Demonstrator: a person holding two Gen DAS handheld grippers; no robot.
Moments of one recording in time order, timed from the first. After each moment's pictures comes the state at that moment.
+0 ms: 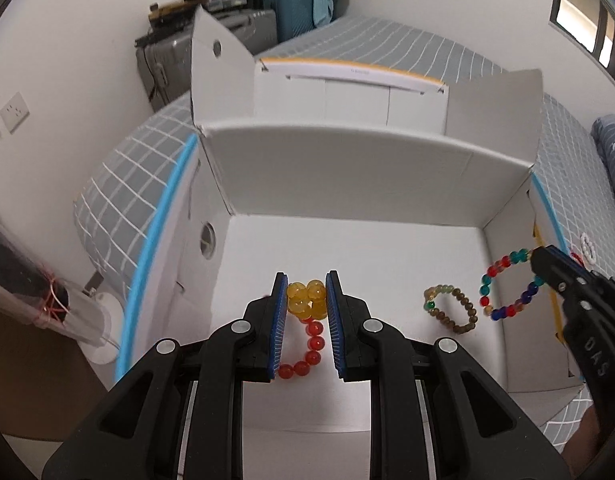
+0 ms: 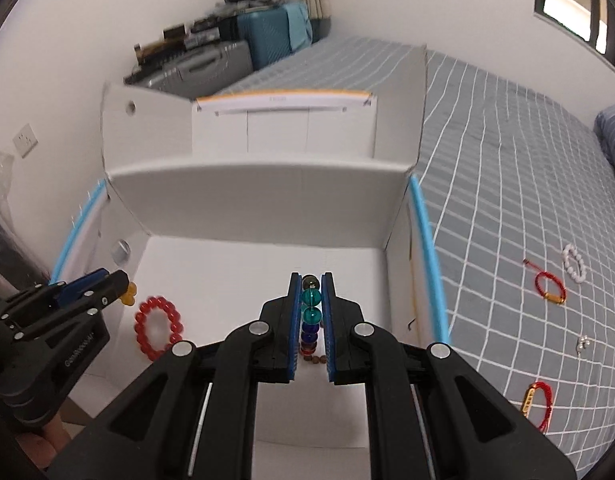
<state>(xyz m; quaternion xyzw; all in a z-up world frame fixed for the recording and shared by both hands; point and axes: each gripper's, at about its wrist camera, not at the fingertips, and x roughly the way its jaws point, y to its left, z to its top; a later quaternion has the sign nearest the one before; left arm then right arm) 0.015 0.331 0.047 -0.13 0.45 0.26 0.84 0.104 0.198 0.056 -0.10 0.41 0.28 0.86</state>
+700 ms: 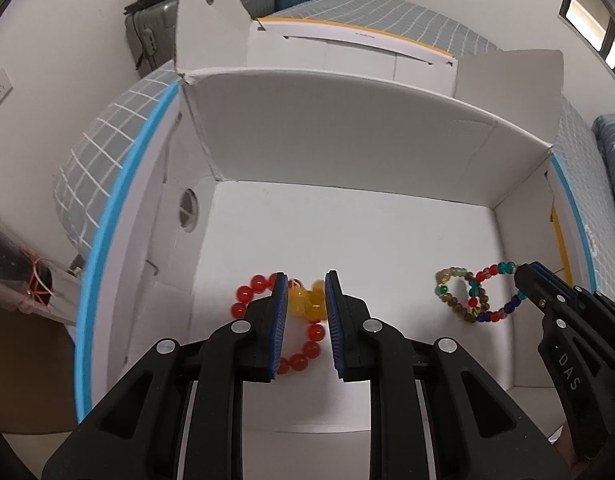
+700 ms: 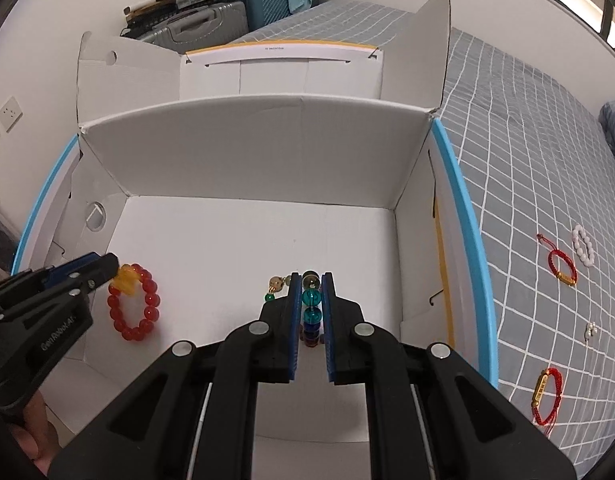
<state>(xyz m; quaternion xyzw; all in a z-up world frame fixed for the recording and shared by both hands) 0.022 0.347 0.021 -0.16 0.48 0.24 0.83 0.107 0.214 0.019 -0.13 0.46 0.27 0.84</state>
